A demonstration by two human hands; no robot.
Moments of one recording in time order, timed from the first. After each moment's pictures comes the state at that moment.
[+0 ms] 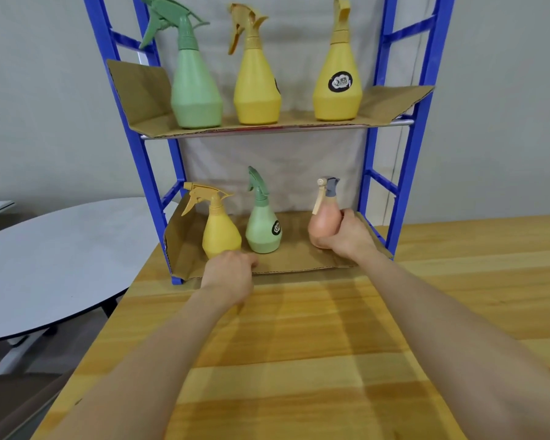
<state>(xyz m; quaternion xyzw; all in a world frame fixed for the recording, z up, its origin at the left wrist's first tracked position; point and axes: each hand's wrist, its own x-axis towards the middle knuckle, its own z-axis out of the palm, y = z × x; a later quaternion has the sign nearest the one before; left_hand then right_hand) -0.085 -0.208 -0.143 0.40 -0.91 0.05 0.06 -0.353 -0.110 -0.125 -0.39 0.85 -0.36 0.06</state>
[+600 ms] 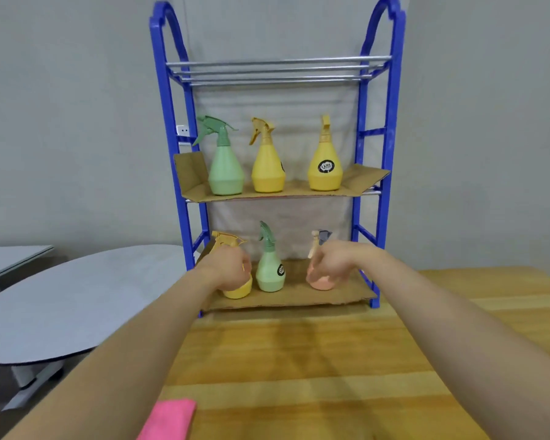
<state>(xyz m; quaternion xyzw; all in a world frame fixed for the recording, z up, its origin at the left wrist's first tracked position) -0.031 -0.170 0.001 0.38 -0.92 -0.03 0.08 -0.264 -0.027 0.027 -0.55 0.82 -0.07 0.16</state>
